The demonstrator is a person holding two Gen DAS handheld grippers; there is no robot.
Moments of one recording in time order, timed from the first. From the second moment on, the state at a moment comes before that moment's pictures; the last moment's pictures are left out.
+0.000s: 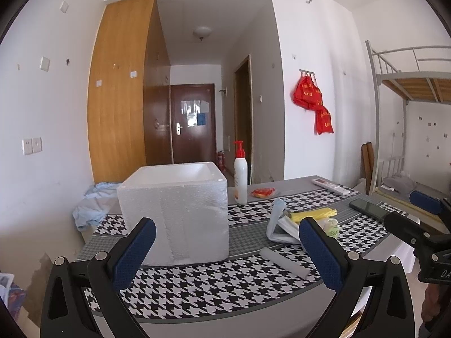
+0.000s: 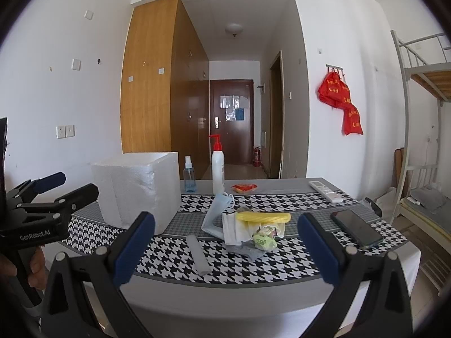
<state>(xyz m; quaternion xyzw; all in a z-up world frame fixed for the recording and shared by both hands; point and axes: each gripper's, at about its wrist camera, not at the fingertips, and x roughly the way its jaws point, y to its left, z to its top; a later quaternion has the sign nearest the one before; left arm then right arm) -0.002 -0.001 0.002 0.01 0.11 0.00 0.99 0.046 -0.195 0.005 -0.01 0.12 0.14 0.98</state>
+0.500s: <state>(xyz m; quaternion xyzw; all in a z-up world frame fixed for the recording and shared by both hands) 0.000 -0.003 0.003 0.01 0.11 0.00 0.99 0.045 -0.197 0.009 -0.02 0.11 0.14 0.98</state>
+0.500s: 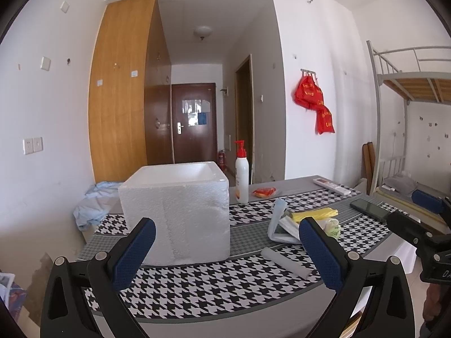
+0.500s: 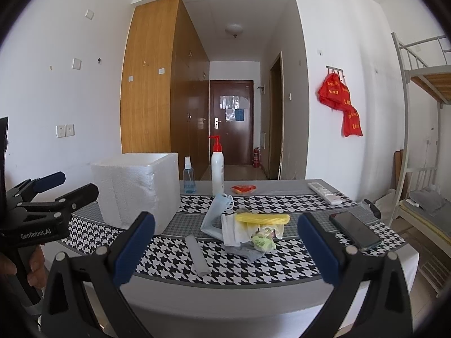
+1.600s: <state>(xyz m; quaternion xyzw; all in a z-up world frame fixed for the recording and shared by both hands) 0.041 -0.008 0.004 0.01 0.14 -0.01 0.99 0.100 -0.196 0.008 -0.03 0.16 0.18 0.97</state>
